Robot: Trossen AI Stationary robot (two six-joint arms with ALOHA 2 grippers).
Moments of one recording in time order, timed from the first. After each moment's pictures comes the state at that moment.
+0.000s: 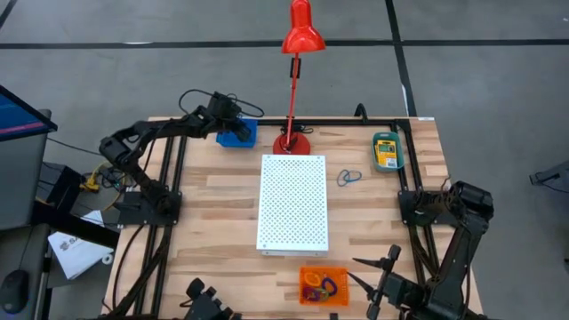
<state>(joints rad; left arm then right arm) 0.87 1.62 0.86 0.01 -0.03 0.02 1.13 1.83 1.52 -1.31 1.44 1.48</state>
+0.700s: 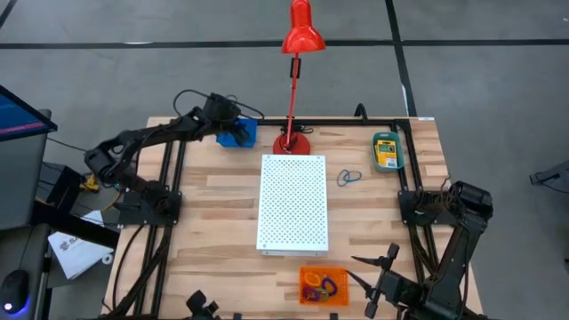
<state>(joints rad) 0.78 1.45 0.86 -0.10 -0.04 0.07 1.11 1.83 1.52 -1.33 1.41 1.50</state>
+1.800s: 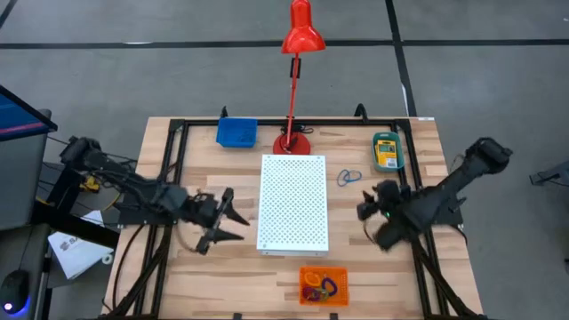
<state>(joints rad) -0.45 0.97 0.53 0.43 -0.14 -0.15 0.63 1.25 0.82 -1.30 0.89 1.88</state>
